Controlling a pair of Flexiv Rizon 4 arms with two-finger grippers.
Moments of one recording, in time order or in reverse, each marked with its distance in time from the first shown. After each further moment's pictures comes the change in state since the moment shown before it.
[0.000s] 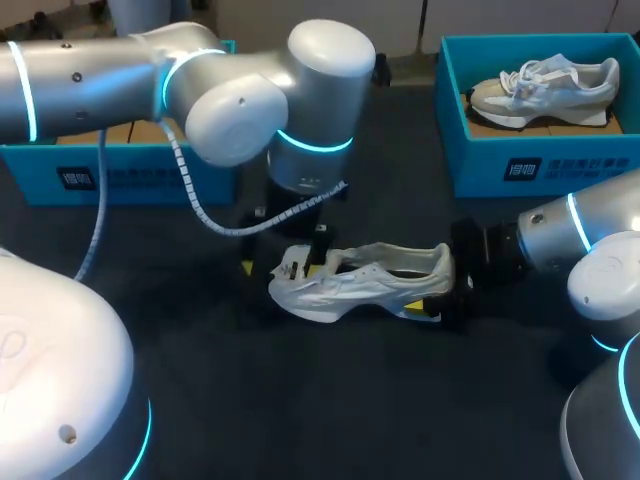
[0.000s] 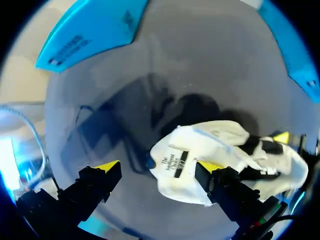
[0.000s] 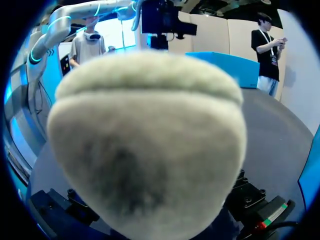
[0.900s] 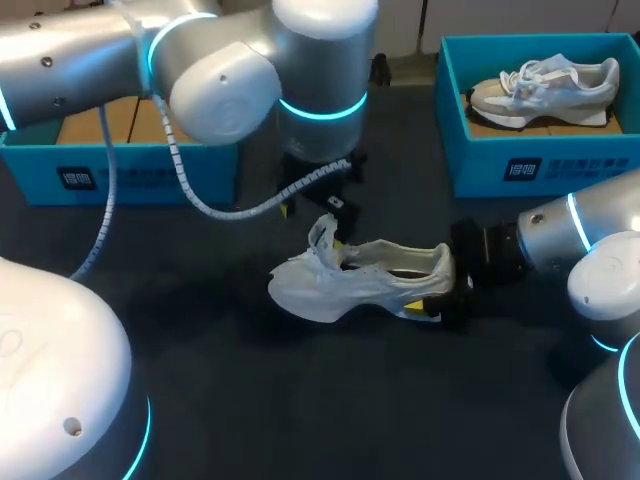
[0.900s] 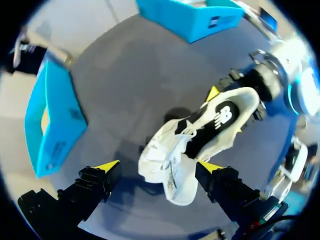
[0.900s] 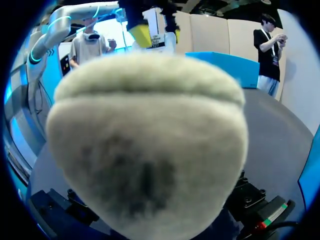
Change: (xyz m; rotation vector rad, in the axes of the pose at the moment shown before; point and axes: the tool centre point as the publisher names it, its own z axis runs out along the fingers) left arm 0.031 -0.016 -0.089 0.246 0.115 0.753; right arm 0.000 0.000 0.000 0.000 0.000 0.000
